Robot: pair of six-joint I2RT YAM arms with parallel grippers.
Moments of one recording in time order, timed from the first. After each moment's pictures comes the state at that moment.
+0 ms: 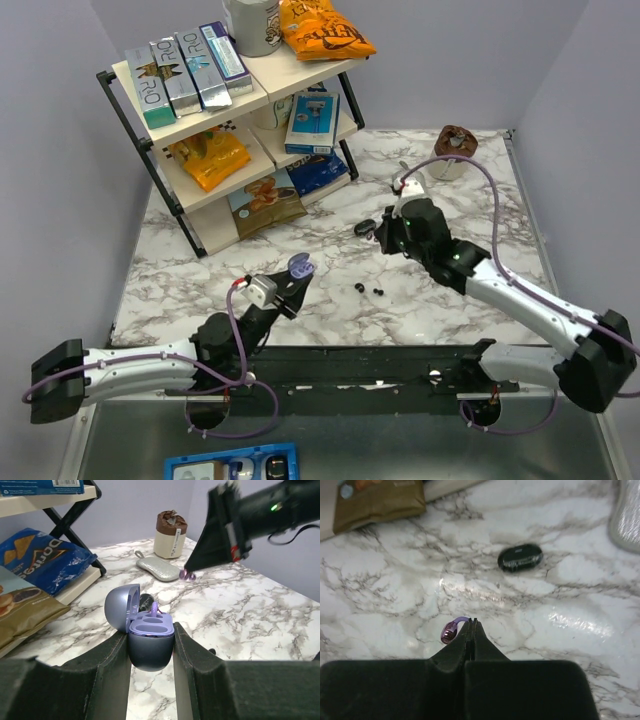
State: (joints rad) left arm -1.27 0.63 0.06 0.87 -0.60 0.04; right arm 0.69 1.22 0.86 -0.20 0.18 0.35
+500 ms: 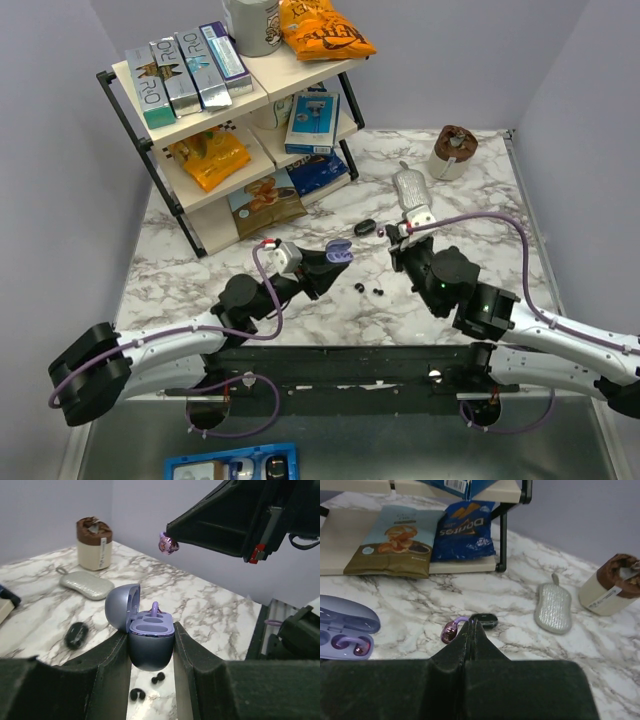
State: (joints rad) left arm -0.97 0.95 0.28 0.94 0.01 -0.19; right arm 1.09 0.86 0.76 0.01 0.70 -0.09
